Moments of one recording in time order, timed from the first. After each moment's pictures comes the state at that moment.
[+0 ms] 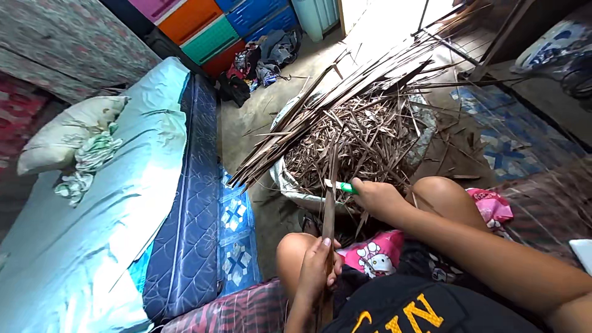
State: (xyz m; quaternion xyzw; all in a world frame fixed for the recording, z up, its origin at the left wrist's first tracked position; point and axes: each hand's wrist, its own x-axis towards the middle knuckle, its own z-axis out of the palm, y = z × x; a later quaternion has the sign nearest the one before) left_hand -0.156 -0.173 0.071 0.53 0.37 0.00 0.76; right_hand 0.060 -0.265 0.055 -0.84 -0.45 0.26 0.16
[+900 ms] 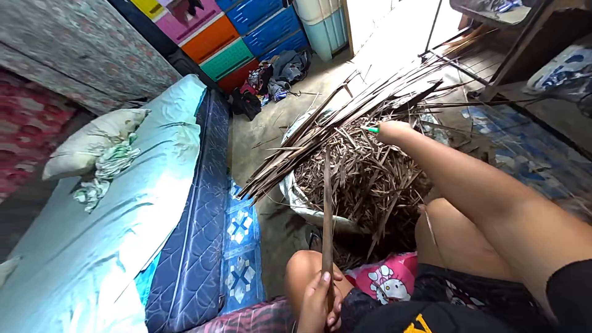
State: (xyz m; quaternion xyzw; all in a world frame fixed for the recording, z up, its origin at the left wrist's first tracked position) left_hand -0.192 -0.169 0.064 0.47 0.40 0.04 0.78; right_hand 0.264 -0.173 0.056 -0.92 -0.27 0.27 0.09
